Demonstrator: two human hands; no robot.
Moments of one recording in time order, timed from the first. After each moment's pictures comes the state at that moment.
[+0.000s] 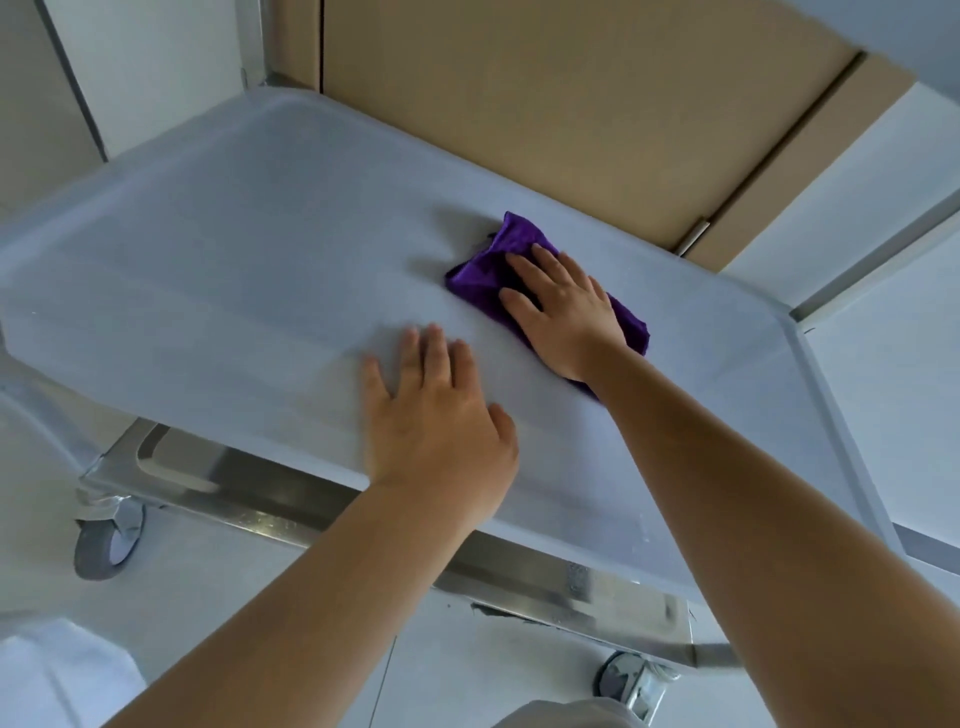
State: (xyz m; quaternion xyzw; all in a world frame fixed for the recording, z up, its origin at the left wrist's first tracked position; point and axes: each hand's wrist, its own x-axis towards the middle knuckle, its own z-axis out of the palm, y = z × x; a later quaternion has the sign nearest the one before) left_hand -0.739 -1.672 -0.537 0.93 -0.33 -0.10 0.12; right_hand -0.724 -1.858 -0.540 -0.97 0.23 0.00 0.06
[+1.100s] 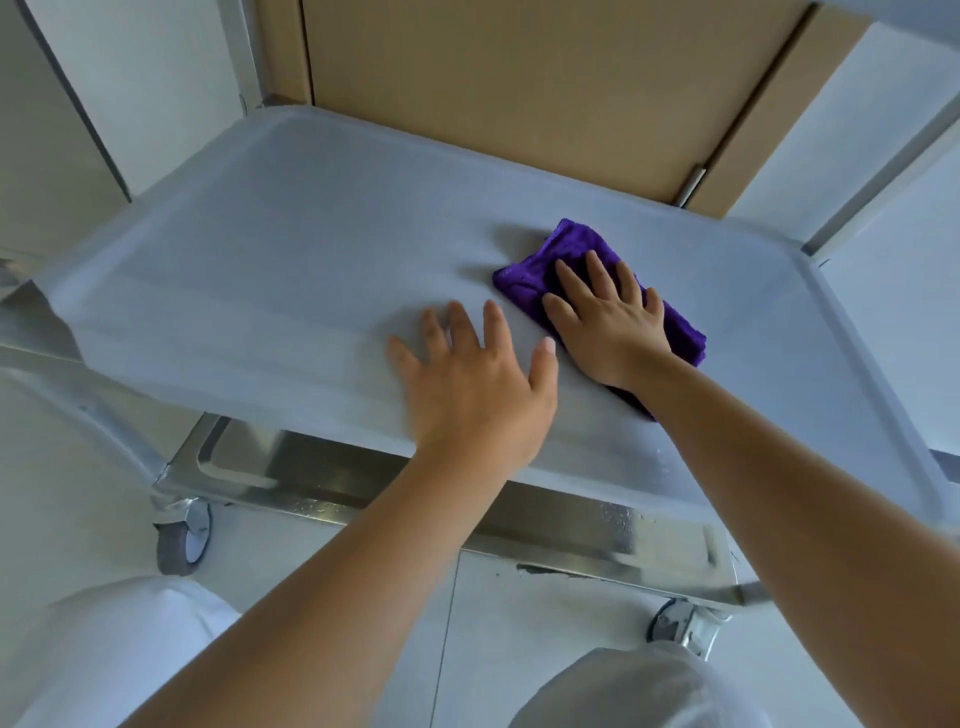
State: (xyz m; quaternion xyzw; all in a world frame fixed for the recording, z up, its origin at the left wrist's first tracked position) left_hand -0.746 -1.685 -0.544 0.93 -0.32 -0.07 0.15; right_hand -0.776 -1.834 -0.540 -0.94 0.32 0.05 0.03
